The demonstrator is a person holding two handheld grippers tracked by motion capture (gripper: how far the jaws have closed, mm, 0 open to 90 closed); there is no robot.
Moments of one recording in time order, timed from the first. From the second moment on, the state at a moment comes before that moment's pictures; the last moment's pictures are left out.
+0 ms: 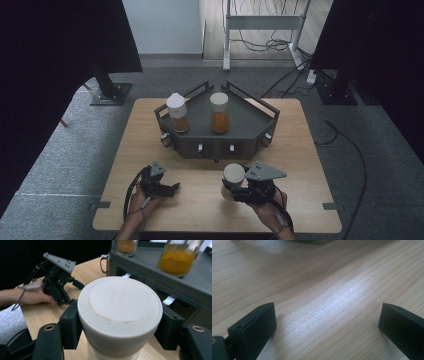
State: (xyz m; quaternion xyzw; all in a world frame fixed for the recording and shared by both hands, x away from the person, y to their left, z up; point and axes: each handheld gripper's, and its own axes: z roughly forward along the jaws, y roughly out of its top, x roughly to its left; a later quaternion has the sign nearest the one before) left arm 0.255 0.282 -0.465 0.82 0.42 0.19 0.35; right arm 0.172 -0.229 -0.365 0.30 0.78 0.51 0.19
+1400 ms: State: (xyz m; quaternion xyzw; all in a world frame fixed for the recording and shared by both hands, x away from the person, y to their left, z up) left arm 0.256 0.282 -0.464 0.82 0.41 0.18 0.35; right arm 0.230 -0.229 -0.293 0.34 0.75 0.51 0.25
